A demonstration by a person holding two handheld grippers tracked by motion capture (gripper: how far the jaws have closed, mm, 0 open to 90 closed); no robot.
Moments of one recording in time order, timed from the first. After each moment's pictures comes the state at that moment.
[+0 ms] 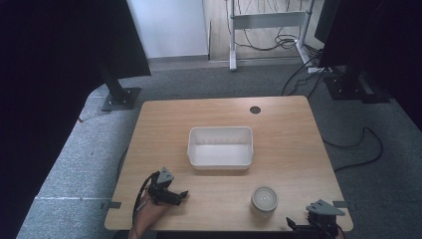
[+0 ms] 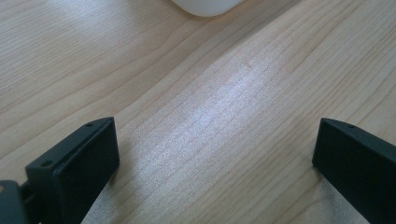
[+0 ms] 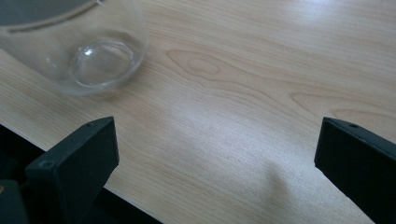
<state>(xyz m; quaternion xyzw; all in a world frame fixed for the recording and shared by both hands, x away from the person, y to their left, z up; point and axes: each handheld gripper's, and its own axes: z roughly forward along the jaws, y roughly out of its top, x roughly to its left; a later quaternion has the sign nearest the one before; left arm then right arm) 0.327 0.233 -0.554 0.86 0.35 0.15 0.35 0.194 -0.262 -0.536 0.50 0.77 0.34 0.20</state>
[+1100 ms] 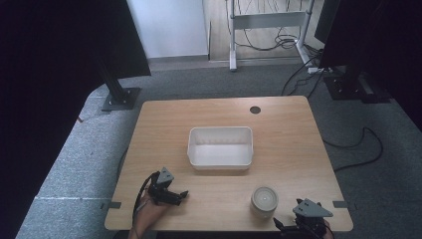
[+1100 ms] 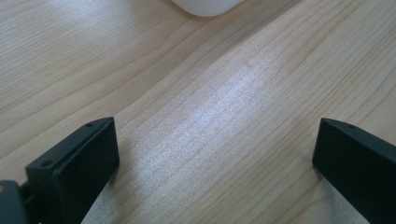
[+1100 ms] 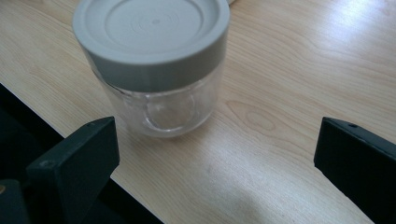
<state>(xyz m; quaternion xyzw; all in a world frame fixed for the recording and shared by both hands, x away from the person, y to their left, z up) 0.327 0.233 -0.554 0.86 0.35 0.15 0.35 0.192 -0.227 -0.516 0.43 0.79 0.38 0.21</state>
